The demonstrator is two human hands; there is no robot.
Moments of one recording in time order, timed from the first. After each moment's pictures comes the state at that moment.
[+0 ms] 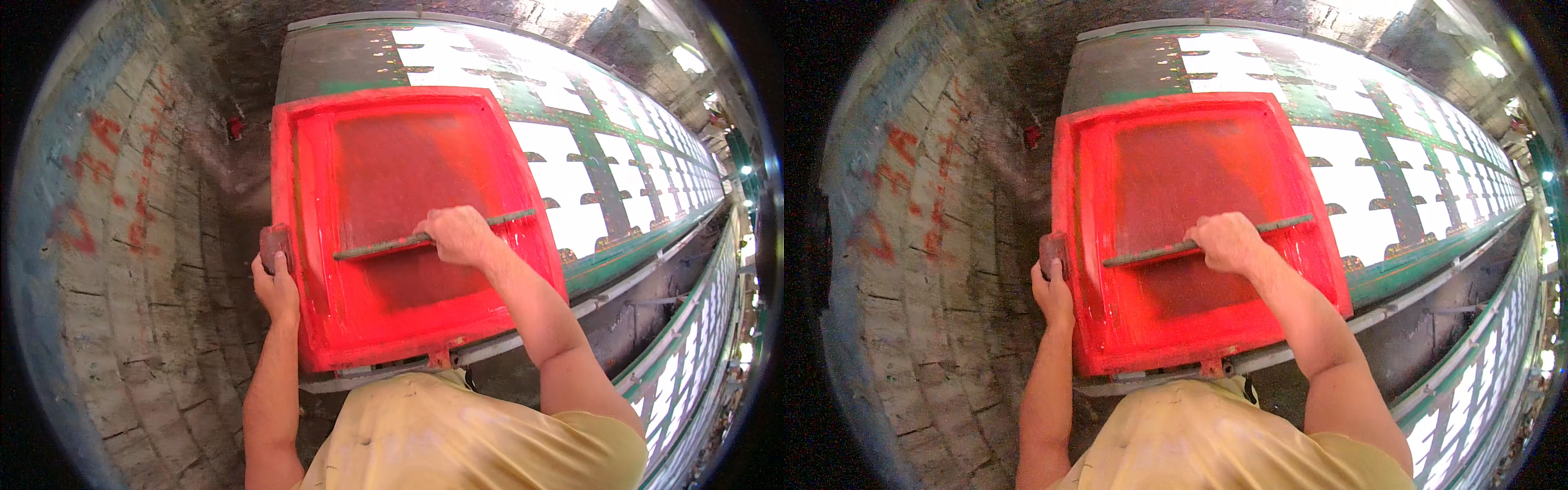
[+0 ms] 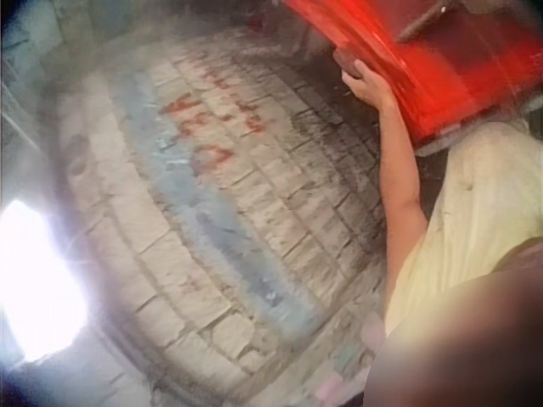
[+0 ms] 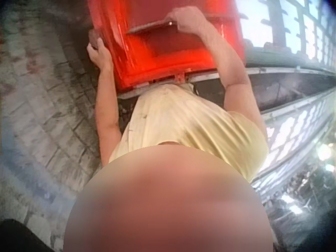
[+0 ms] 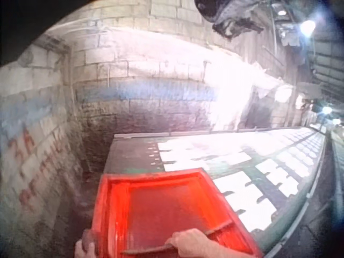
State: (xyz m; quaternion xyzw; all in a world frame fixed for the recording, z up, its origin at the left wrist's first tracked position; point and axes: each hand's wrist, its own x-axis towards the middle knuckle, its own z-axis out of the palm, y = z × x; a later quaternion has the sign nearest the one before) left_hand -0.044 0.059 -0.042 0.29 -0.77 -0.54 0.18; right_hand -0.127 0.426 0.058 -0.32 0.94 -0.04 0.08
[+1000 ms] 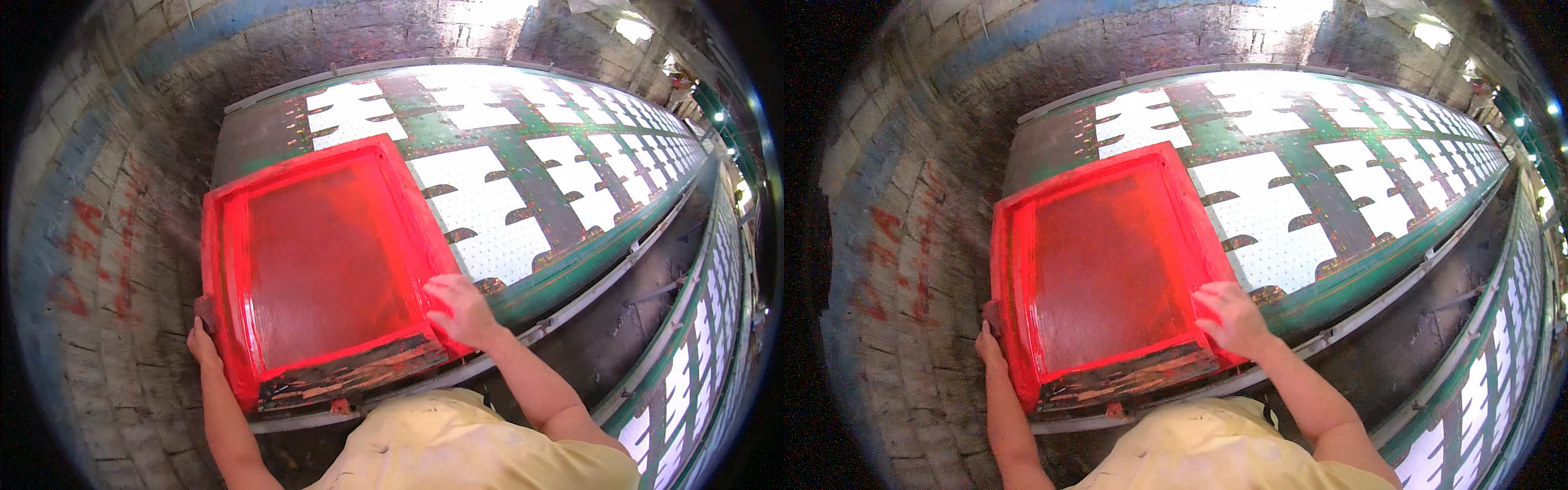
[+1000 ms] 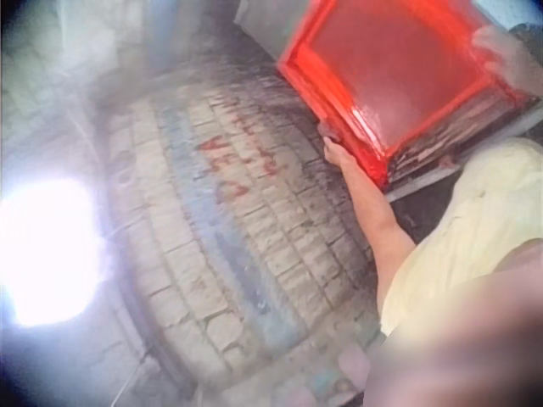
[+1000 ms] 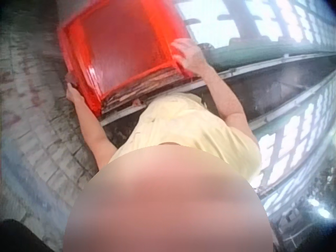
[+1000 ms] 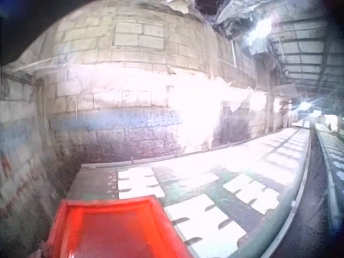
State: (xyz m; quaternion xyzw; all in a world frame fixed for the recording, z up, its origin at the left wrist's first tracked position) left_hand -0.062 0.029 -0.058 0.39 -0.73 -0.53 0.18; right_hand -0.004 0.673 0.022 -0.22 0.91 -0.33 -0.14
